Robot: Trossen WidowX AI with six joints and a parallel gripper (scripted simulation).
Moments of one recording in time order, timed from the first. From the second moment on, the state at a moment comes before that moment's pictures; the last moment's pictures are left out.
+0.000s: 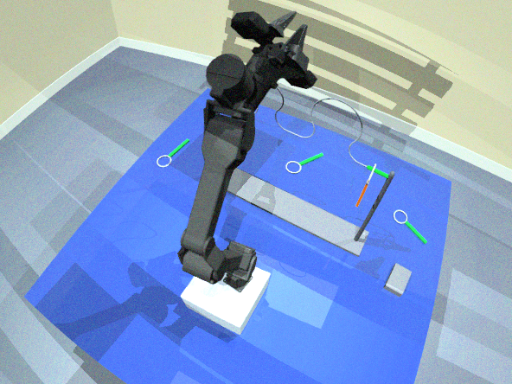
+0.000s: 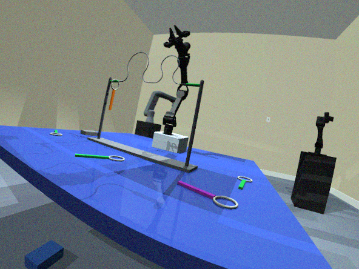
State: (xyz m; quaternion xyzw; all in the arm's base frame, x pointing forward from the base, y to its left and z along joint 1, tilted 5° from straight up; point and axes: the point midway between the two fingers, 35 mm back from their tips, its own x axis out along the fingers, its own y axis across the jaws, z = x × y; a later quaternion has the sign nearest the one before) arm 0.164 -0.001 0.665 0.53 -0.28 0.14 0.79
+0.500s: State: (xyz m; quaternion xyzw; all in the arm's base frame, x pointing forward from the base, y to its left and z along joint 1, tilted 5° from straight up) arm 0.277 -0.057 0.610 0.29 -0.30 -0.01 0.91
